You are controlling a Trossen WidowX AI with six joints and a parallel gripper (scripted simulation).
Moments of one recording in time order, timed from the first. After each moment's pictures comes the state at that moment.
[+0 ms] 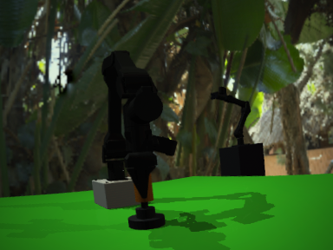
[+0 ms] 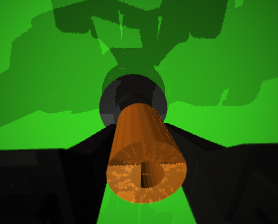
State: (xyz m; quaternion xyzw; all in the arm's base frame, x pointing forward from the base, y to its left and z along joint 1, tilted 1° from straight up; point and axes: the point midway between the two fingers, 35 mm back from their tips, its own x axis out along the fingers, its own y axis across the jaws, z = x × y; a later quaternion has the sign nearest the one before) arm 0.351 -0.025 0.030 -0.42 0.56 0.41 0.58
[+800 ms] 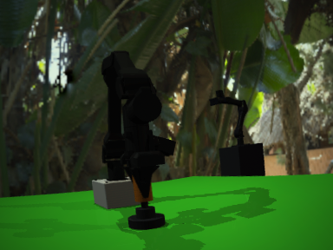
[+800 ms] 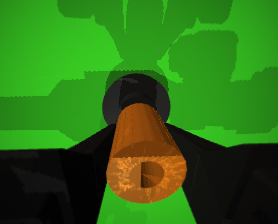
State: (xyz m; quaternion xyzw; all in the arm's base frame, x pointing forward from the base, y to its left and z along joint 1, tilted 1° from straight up) arm 0.347 -0.025 0.030 -0.48 0.52 0.47 0.54
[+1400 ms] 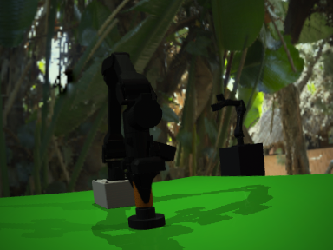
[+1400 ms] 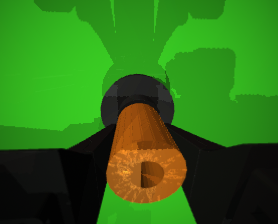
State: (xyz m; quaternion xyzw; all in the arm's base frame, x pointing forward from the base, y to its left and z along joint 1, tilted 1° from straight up) arm 0.346 -0.025 0.018 -0.48 0.52 0.47 0.54
